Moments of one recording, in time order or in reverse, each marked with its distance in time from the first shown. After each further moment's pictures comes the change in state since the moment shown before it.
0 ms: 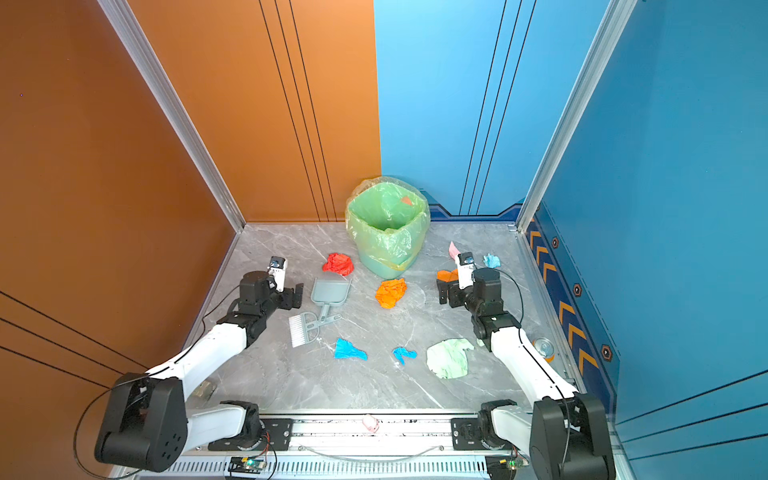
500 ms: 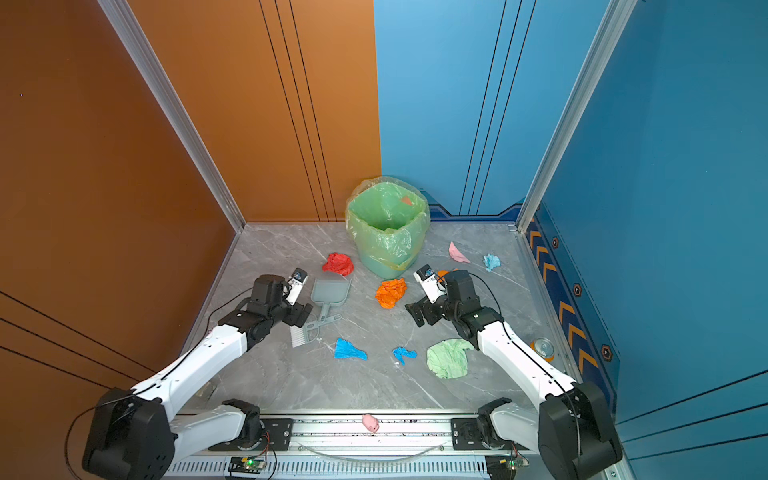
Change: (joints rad) left arm -0.164 -0.104 0.031 -0.320 -0.117 0.221; right arm 0.206 0.059 0.077 -0.199 -0.132 -0.126
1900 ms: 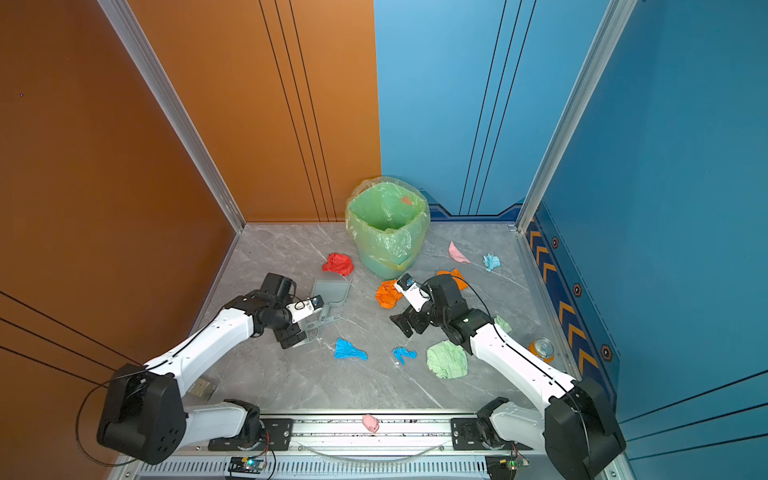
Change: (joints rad) left arm 0.035 0.173 0.134 -0.389 0.161 0.494; right arm 0.150 -0.004 0.013 -0.016 -0.011 -0.044
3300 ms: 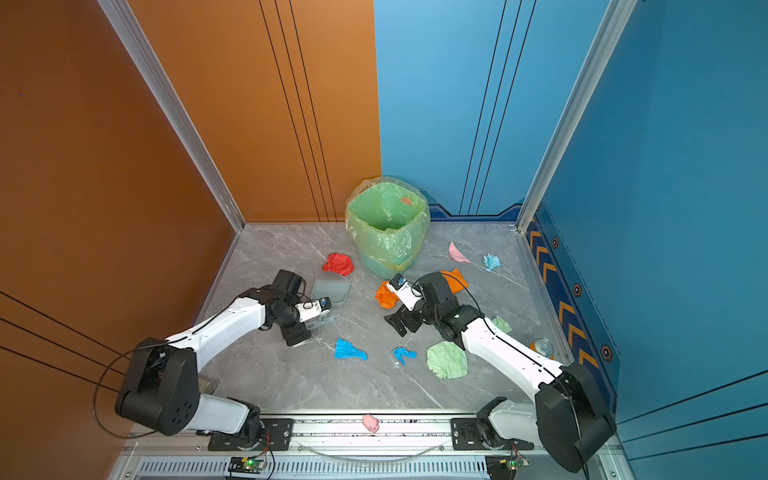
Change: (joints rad) left arm -0.029 0.129 0.060 -0.016 0.024 0.026; right arm 0.040 0.066 0.040 0.018 0.026 0.000
